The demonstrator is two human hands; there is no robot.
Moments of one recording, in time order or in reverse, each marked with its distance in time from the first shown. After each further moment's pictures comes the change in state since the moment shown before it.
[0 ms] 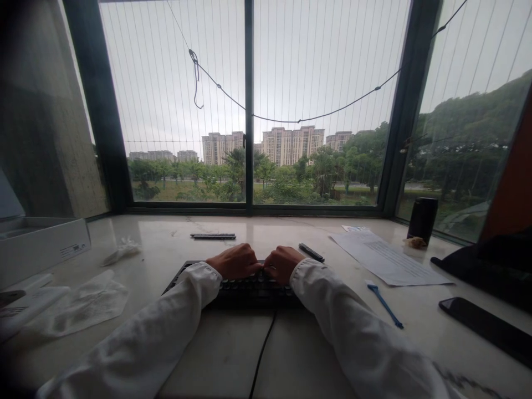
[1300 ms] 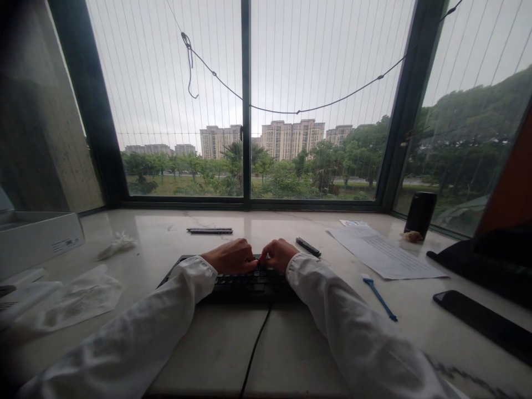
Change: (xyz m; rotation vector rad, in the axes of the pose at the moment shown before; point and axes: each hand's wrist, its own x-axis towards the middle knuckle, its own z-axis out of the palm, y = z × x) left_hand 0.000 0.003 0.000 -0.223 -0.014 -0.110; right_hand 0.009 0.015 0.020 0.467 0.082 0.135
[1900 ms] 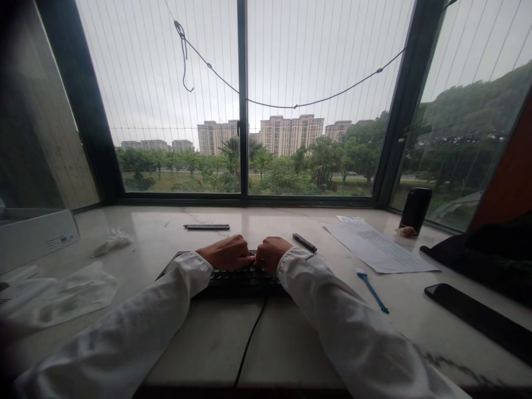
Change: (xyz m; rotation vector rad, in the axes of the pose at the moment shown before) left_hand -0.001 -0.003 -0.004 -0.153 -0.053 -0.035; right_hand -0.009 -0.027 -0.017 -0.578 -0.158 -0.236
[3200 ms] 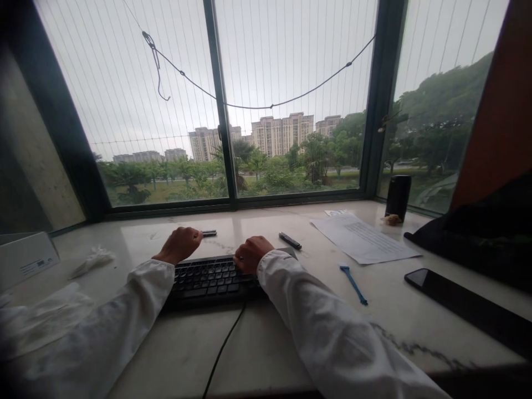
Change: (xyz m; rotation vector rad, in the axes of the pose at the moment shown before) left_hand -0.020 -0.078 -0.003 0.480 0.240 -0.691; right_hand -0.002 -0.003 0.011 0.070 0.201 0.178
